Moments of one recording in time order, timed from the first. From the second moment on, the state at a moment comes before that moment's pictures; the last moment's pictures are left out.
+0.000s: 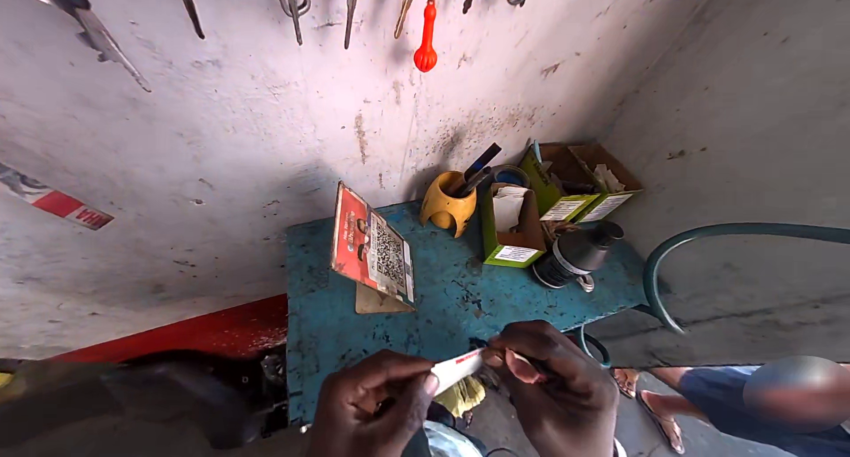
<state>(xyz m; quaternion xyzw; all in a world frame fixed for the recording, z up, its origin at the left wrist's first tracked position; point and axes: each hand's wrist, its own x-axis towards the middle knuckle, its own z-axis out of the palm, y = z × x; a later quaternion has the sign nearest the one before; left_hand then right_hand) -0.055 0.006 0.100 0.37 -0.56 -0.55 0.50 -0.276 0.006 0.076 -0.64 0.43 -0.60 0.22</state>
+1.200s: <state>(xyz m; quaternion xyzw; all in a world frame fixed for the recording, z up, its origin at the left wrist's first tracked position) -0.070 0.022 0.084 0.36 -0.76 -0.08 0.54 -0.255 0.043 0.100 -0.54 0.37 -0.60 0.46</state>
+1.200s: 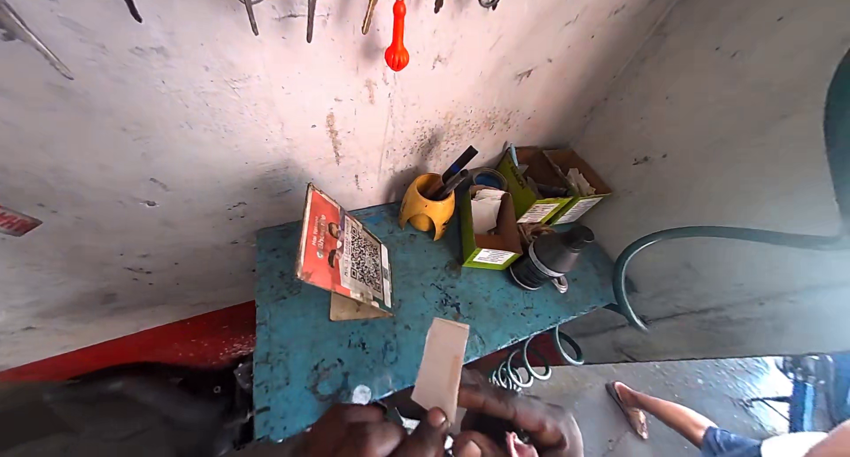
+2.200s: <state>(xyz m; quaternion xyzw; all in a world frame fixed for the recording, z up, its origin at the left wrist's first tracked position) -0.059 0.031 0.089 0.37 -0.77 -0.16 0.50 -0.238 0.050 0.093 -0.48 0.38 -0.60 0.51</state>
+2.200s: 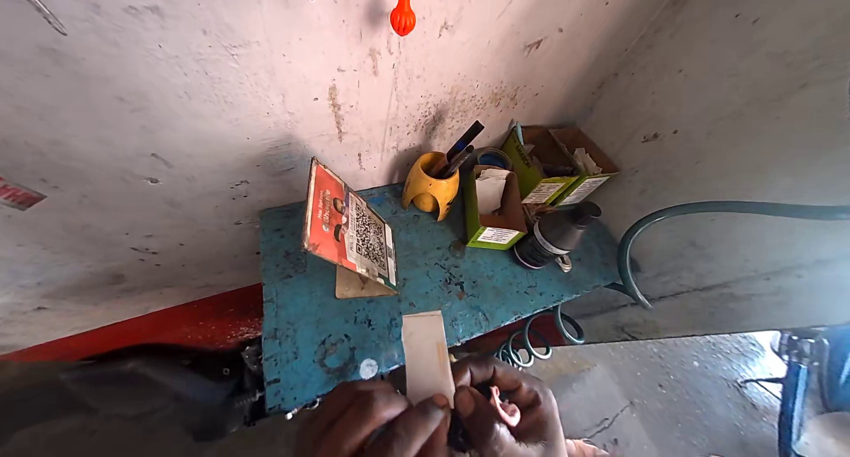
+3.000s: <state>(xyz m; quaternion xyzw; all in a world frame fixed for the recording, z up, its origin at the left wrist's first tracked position) -0.064 0.008 0.102 0.39 -0.52 -0.57 0.50 -0.247 0.031 0.086 -0.50 0.44 -0.61 0.43</state>
